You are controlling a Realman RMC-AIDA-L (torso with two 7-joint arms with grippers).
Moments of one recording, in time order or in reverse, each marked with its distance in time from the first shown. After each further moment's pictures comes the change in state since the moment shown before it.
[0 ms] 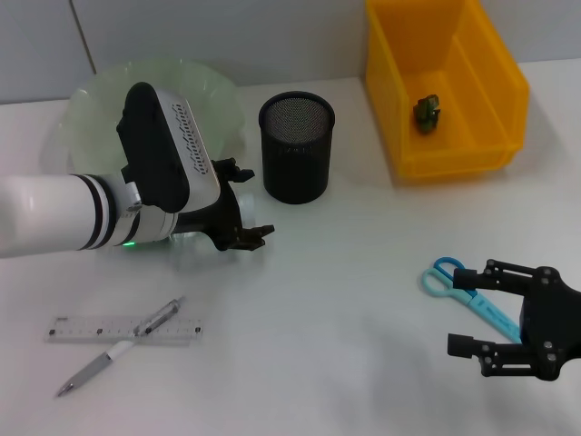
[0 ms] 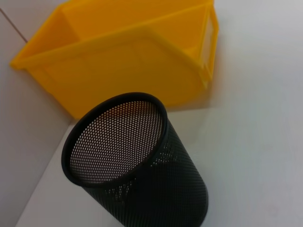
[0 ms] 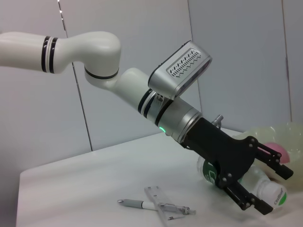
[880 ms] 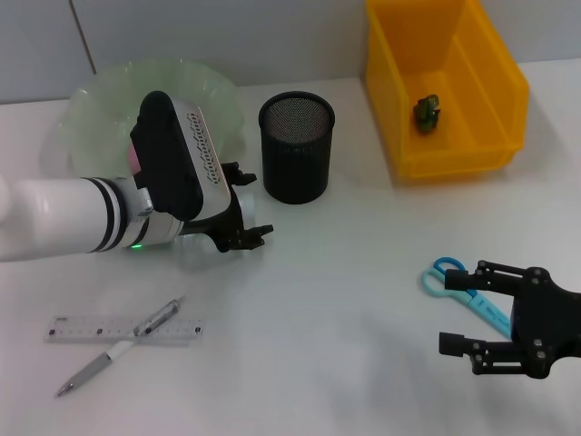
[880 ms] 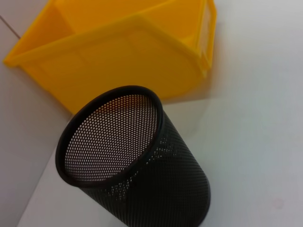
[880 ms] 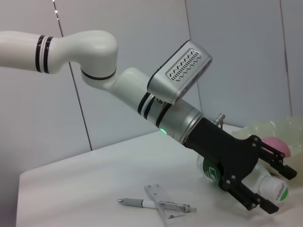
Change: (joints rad) left arm -0.015 -0.002 0.055 -0.022 0.004 -0.065 -0.002; right arm 0.017 0.003 0.003 0.025 -0.014 0.020 0.012
